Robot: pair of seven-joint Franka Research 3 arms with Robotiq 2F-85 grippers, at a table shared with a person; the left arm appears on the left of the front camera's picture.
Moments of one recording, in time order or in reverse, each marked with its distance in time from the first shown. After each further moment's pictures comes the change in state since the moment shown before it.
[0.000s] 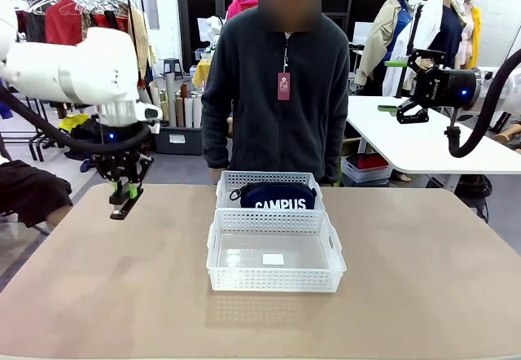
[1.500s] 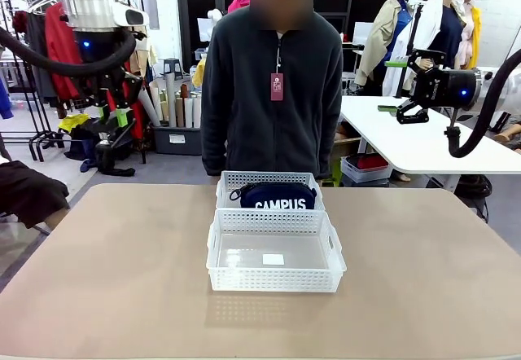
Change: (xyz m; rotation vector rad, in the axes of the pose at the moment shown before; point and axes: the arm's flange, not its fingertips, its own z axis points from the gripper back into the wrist) left arm -0.052 -0.008 0.172 -0.016 -0.109 -0.042; right arm 0.000 0.000 0.000 0.000 0.000 0.000
